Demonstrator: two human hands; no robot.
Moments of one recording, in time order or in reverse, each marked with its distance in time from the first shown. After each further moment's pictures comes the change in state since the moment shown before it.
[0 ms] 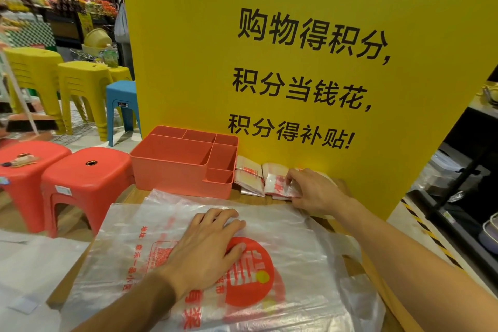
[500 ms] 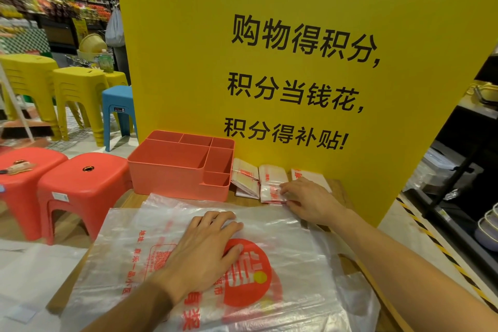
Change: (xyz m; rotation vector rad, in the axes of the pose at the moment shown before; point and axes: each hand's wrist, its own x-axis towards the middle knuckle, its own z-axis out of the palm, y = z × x) left_hand -0.002 0.004 -0.005 0.004 0.001 0.004; right_hand -0.018 0.001 0.013 0.044 0.068 -0.126
